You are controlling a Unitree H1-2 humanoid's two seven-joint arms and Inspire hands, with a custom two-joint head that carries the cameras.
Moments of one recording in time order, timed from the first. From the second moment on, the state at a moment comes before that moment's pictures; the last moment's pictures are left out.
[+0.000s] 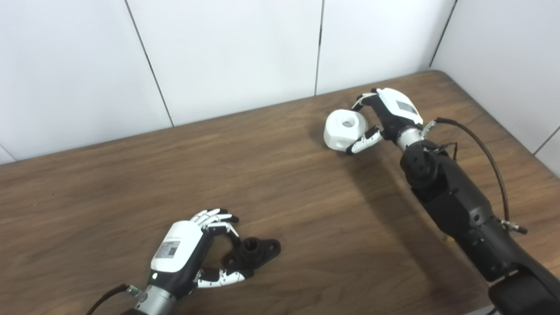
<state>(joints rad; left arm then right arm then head) -0.08 0.30 -0.46 -0.09 0.75 -0.13 -0.08 -0.35 -0.51 0.13 0.03 -0.62 0.38 0.05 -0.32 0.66</state>
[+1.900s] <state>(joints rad) -0.09 0.21 -0.52 -0.10 0.85 -0.03 -0.09 -0.26 -0.32 0.16 -0.73 -0.78 0.47 0.90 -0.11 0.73</state>
